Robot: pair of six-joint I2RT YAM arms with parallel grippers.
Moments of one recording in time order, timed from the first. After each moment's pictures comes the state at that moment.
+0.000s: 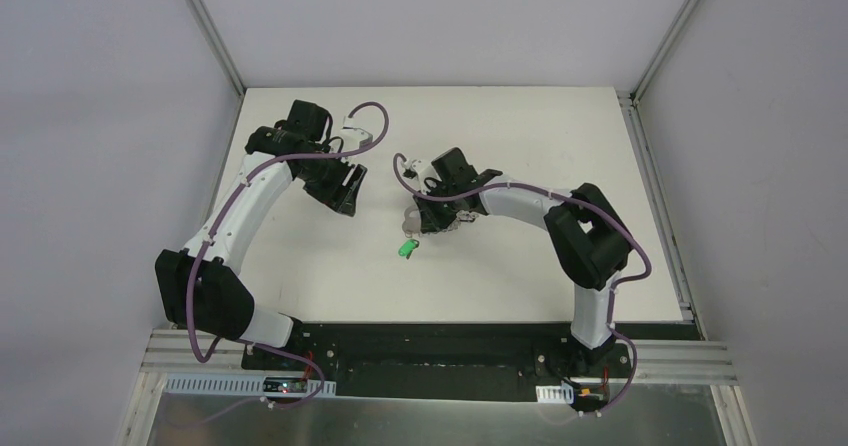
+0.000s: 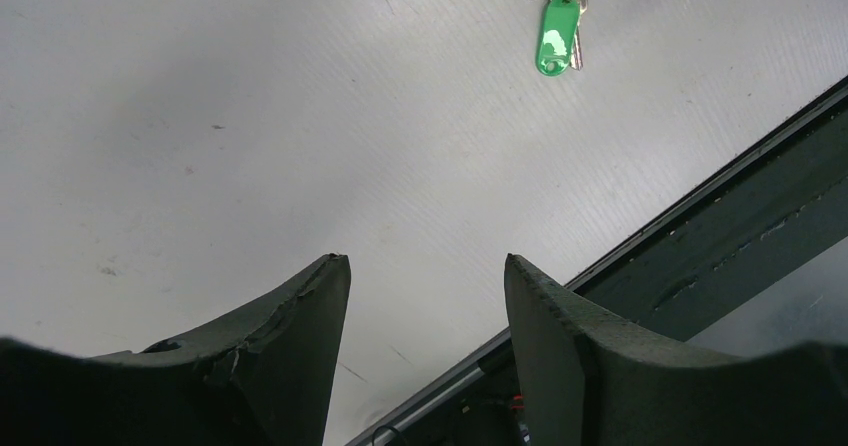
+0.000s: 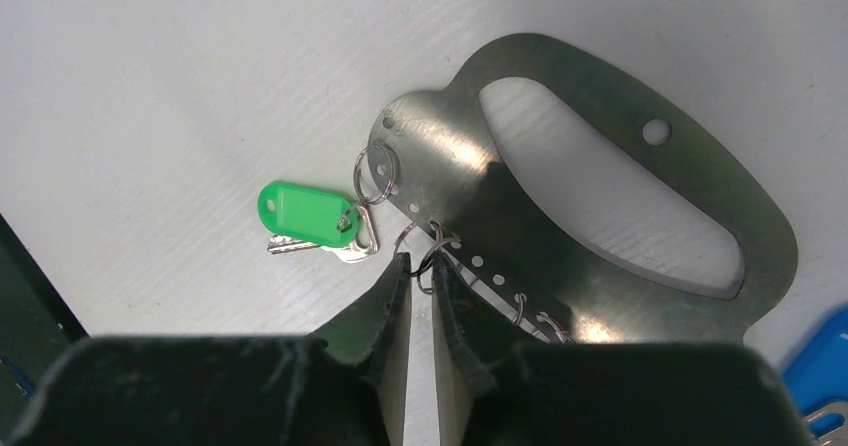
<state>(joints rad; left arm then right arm) -0.25 1.43 1.36 -1.09 0.31 0.31 0.74 1.92 1.26 -0.32 -0.39 -0.04</state>
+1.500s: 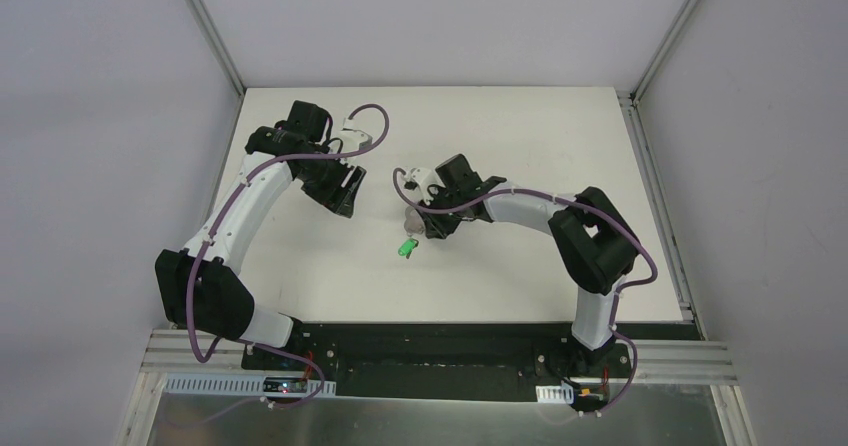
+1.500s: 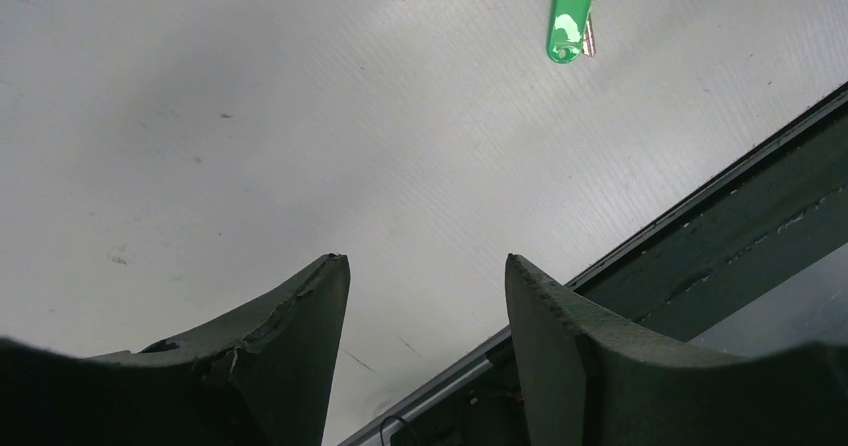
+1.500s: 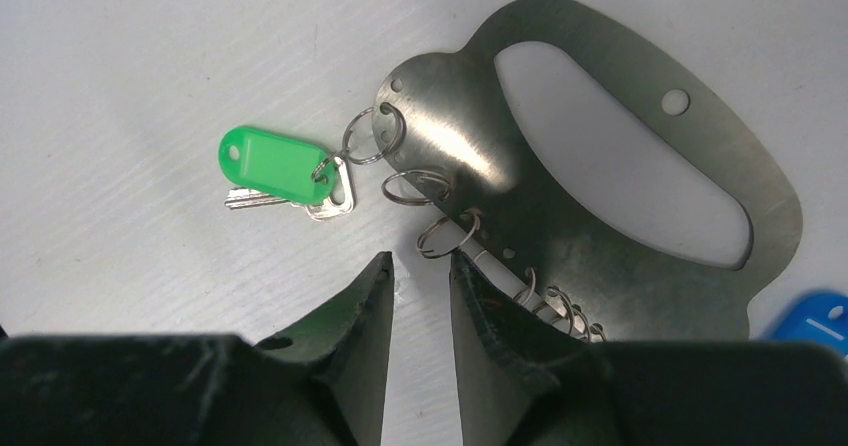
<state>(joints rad) -0.25 1.43 1.36 -1.10 0.29 0.33 0.74 1.88 1.18 -0.28 -0.37 -0.20</state>
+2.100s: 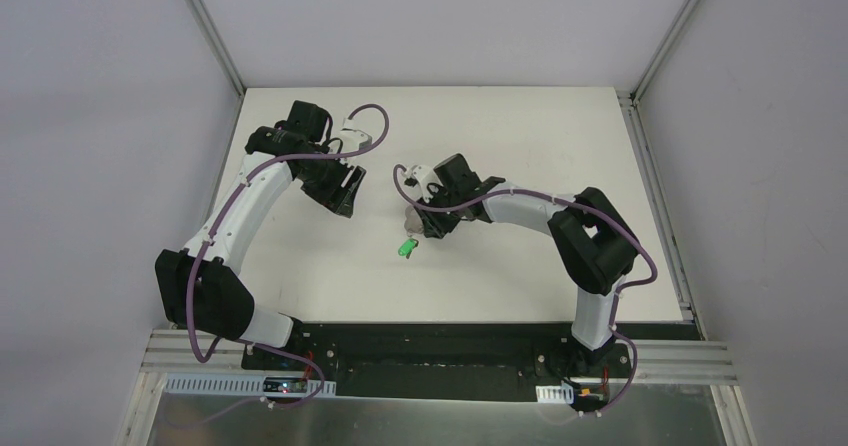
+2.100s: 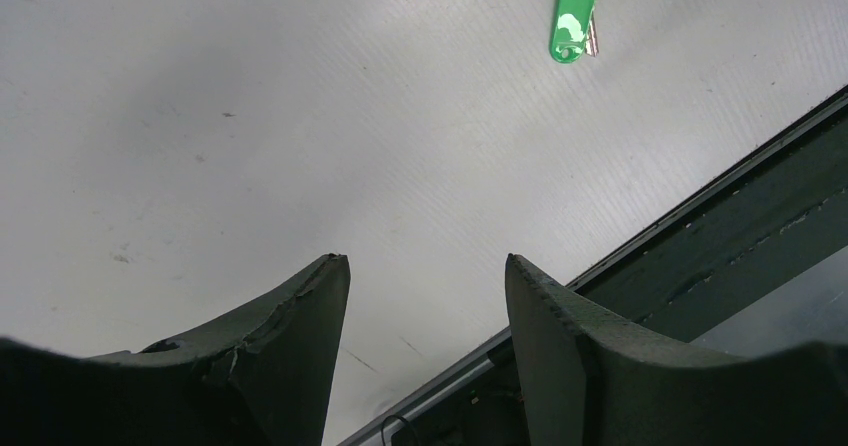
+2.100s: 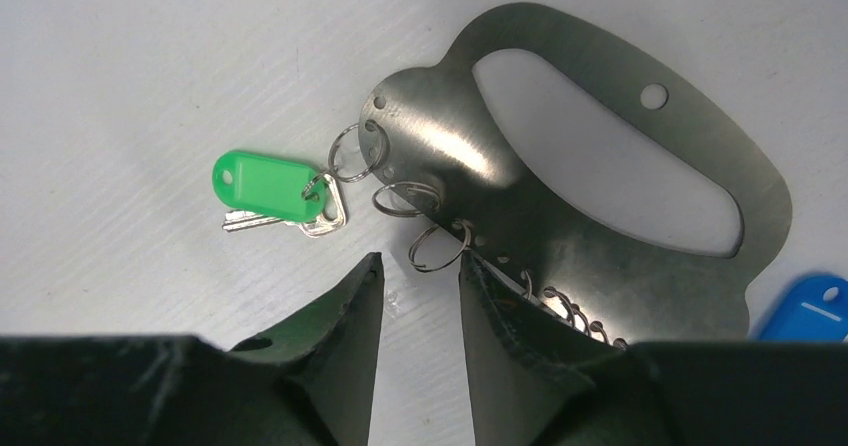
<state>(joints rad) -0.25 1.43 1.36 -1.10 0.28 0.33 0.75 1.88 1.18 -0.26 -0.32 -0.14</state>
